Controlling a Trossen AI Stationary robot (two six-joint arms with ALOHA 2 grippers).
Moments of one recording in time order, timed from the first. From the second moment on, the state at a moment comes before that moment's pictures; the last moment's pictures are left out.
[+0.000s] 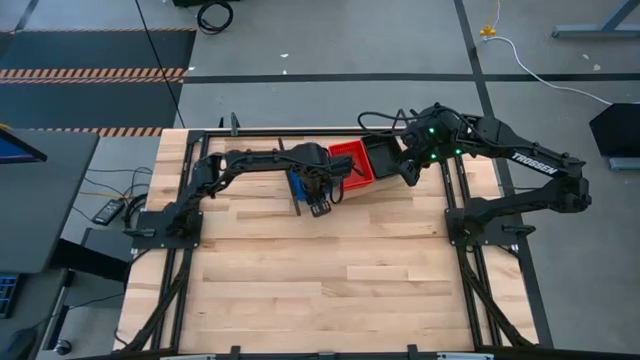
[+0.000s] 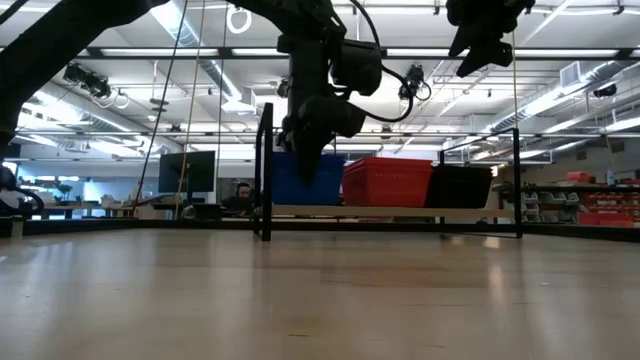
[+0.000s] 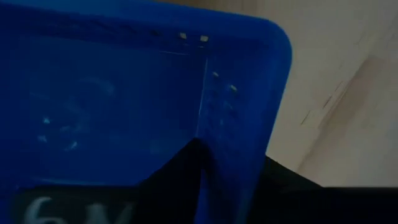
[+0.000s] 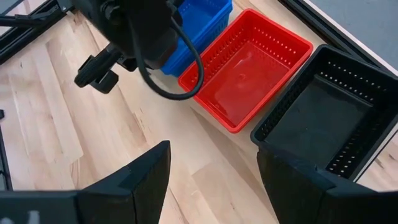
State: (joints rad) left arm 0.21 2.21 1.94 -1.25 0.00 -0.13; right arm -0.40 1.07 1.25 -1.03 -0.12 0.28
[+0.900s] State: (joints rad) left arm 0.21 2.18 1.94 -1.29 0.00 -0.13; right arm -0.41 1.07 1.25 -1.03 -0.13 0.27
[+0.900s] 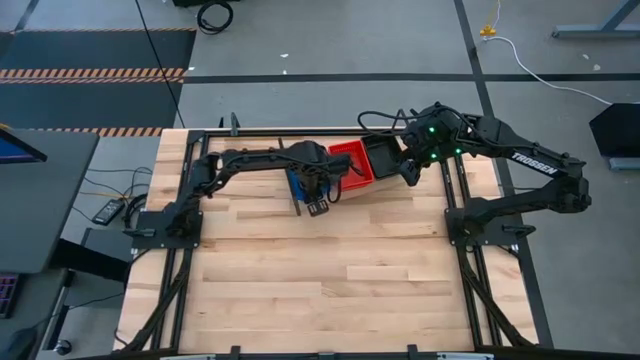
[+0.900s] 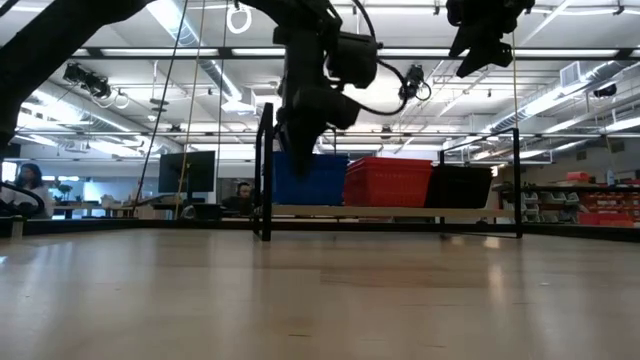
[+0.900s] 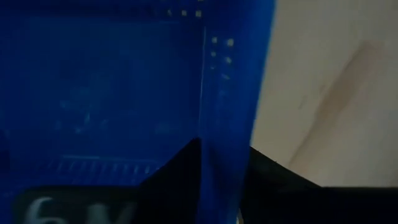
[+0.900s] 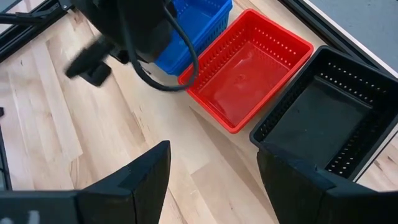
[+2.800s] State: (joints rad) left arm 0.15 2.22 1.94 -0.67 -0.16 0.12; right arm -0.41 0.90 1.25 -1.23 -0.08 0.43
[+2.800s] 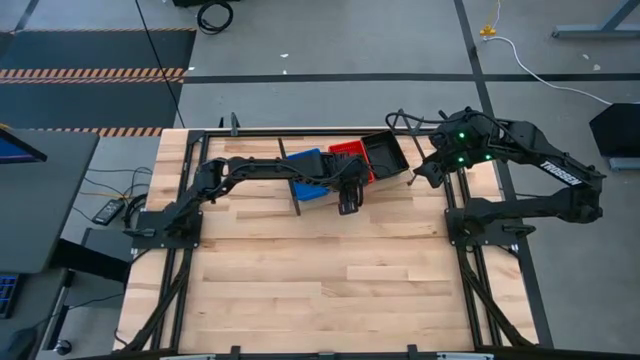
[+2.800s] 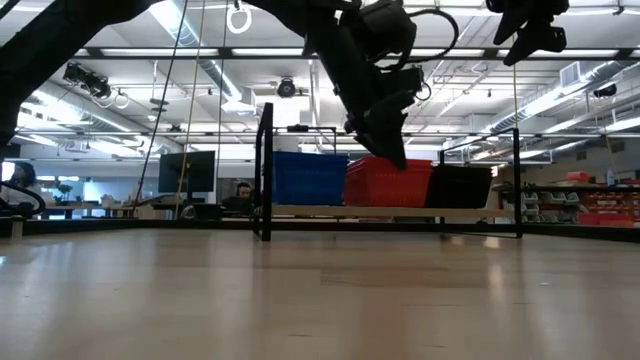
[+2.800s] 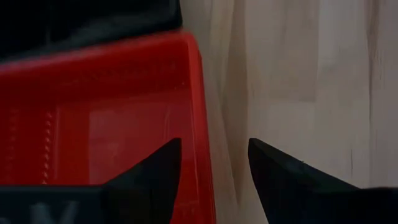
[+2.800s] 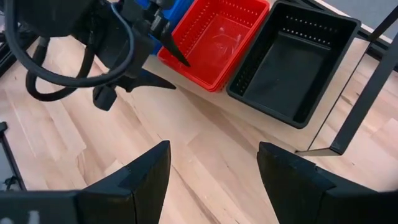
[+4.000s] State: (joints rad) left arm 0.17 2.22 1.94 -0.69 -0.16 0.03; right arm -0.41 0.90 1.25 -1.23 -0.07 0.43
